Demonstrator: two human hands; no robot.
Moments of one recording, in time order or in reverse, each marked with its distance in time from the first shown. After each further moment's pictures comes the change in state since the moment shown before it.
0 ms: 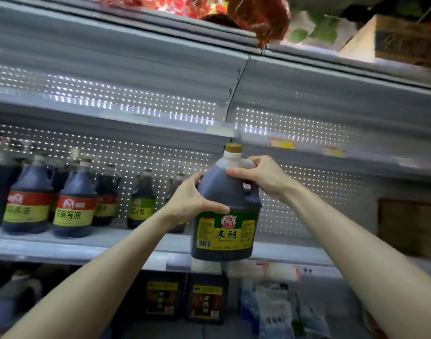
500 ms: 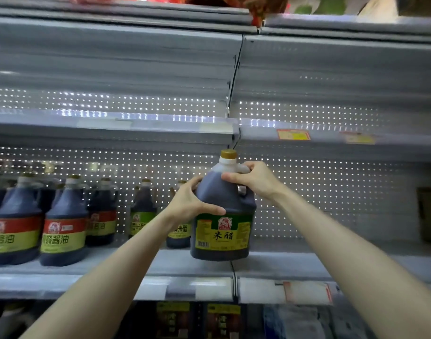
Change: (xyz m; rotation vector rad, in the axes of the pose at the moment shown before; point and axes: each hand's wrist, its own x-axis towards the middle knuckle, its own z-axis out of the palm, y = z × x) left_hand 0.083 -0.055 0.007 0.062 0.050 -0.051; right_hand 0.085 0.083 0.007 0.141 0.039 -0.007
